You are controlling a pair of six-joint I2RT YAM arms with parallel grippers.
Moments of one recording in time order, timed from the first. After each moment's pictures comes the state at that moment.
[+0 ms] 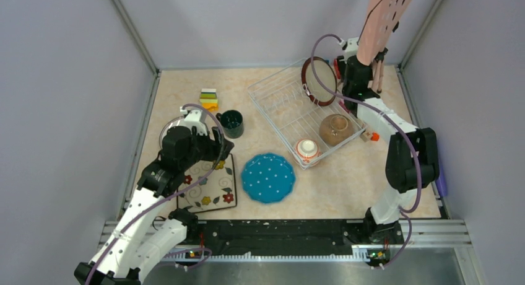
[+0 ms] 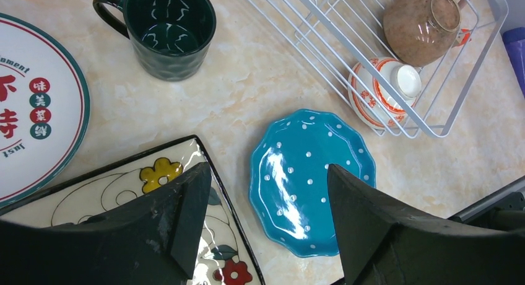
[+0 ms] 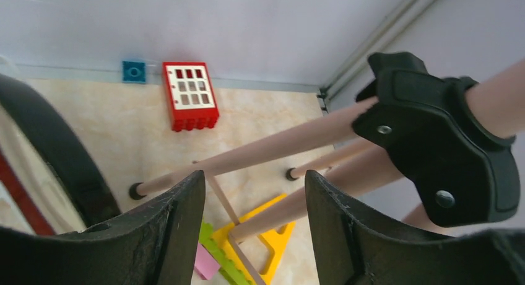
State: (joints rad) left arm -0.38 0.72 0.79 -0.51 0.12 -0.37; right arm 0.22 1.72 1.29 0.25 0.49 -0.30
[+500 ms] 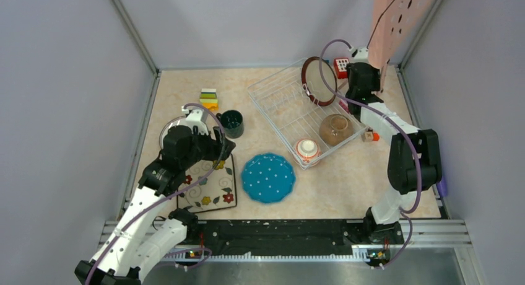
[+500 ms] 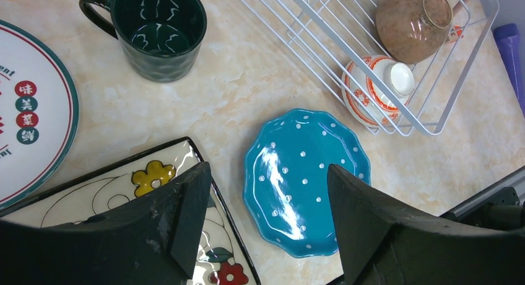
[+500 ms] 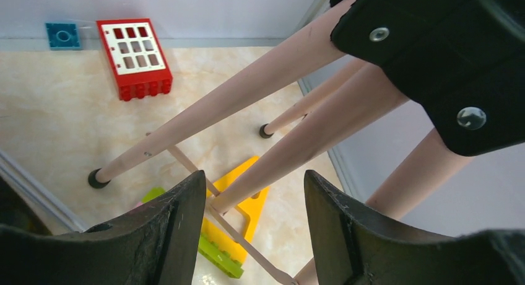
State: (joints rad) left arm -0.38 0.73 0.78 -0.49 0.14 -0.37; right arm 0.18 1.70 1.20 0.23 0.61 -0.24
